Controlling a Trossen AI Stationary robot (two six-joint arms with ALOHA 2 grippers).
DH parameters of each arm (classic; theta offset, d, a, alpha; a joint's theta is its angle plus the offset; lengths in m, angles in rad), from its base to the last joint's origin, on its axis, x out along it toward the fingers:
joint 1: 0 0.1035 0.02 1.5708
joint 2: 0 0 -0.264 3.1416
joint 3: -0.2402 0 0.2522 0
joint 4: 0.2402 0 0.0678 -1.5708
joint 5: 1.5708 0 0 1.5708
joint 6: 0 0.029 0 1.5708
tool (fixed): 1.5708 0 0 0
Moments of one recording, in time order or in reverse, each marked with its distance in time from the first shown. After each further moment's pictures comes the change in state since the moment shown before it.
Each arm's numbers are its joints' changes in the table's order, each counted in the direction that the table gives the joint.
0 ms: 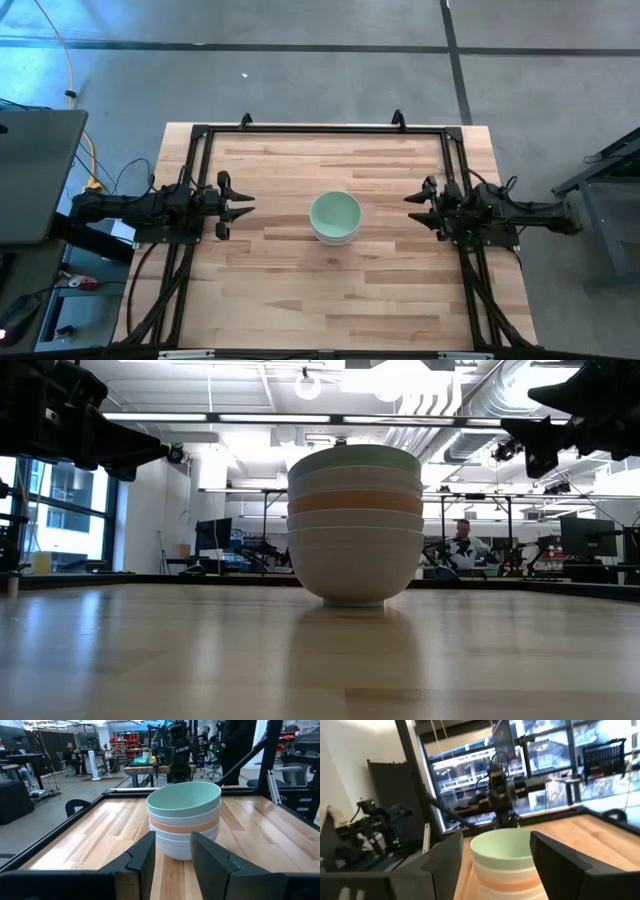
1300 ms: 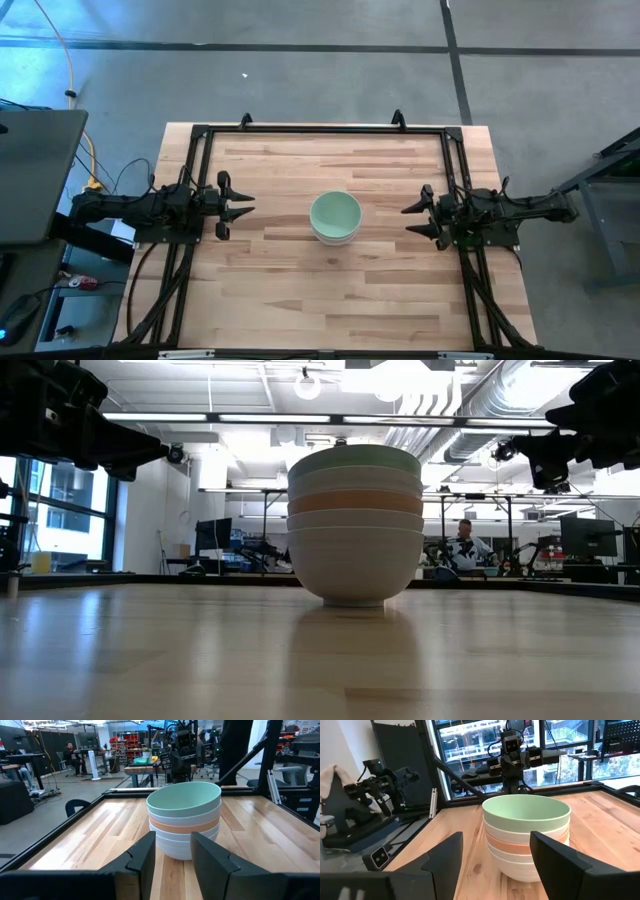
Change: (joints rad) left arm 0.000 0.000 0.000 0.000 0.000 0.000; right arm 0.159 -0.003 -0.001 0.153 0.078 -0.082
